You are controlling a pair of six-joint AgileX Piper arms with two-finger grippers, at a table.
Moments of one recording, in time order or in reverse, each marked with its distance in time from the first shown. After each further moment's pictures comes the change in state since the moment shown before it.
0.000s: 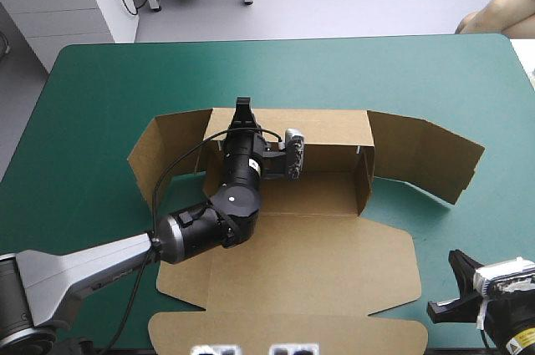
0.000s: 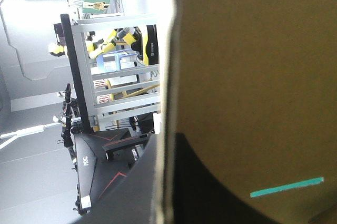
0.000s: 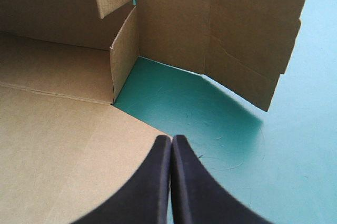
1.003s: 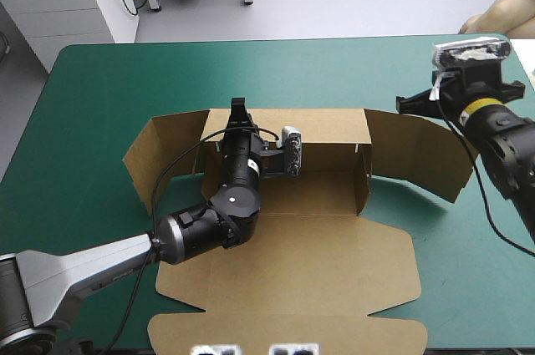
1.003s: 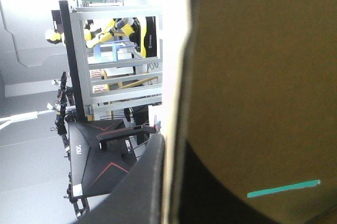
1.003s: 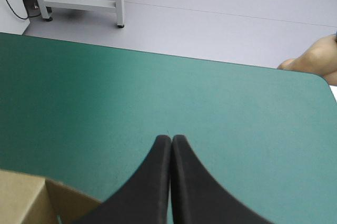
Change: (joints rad) left arm -0.004 0.000 0.000 -0.003 0.030 -0.052; right arm 0.000 1.081 -0.800 -0.304 -0.282 0.201
